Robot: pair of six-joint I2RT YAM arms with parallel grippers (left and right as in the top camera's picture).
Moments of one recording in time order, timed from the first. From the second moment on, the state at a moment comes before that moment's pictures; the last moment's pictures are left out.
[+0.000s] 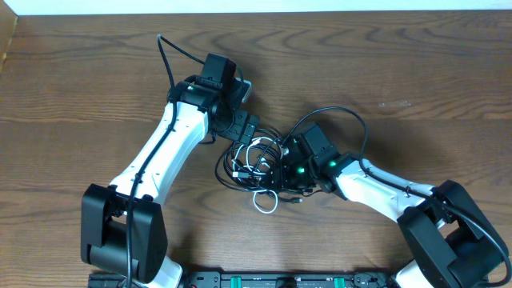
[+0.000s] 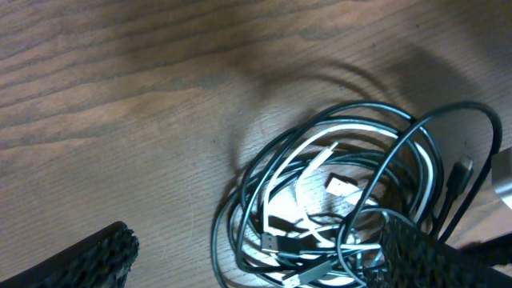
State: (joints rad) left arm -0.32 1.72 1.33 -0.89 0.12 0.06; right arm 0.64 1.71 0.80 -0.14 -0.62 0.78
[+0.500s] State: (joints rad) left arm -0.32 1.72 1.33 -0.88 0.12 0.06; right arm 0.63 1.71 0.80 -0.04 -0.58 0.80
